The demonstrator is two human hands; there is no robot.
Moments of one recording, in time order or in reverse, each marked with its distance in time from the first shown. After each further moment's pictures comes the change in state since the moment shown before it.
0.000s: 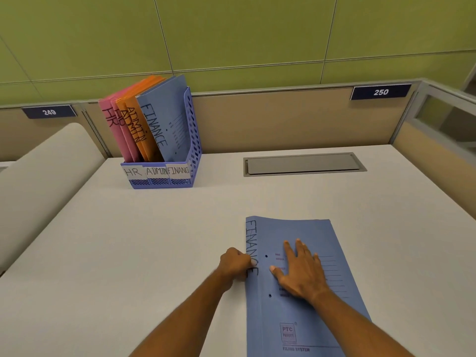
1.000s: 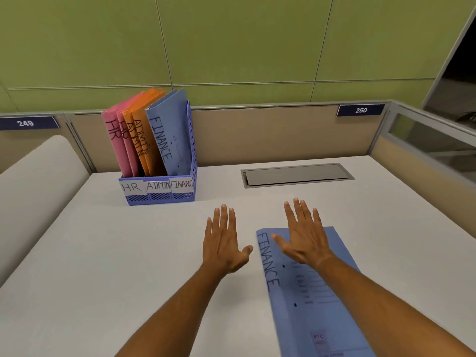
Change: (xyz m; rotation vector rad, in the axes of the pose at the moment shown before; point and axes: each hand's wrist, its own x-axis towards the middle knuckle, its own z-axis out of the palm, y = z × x) left_hand 0.024 0.017 -0.101 0.935 0.344 0.655; right_hand 0.024 -0.081 -0.089 -0.195 0.307 -0.020
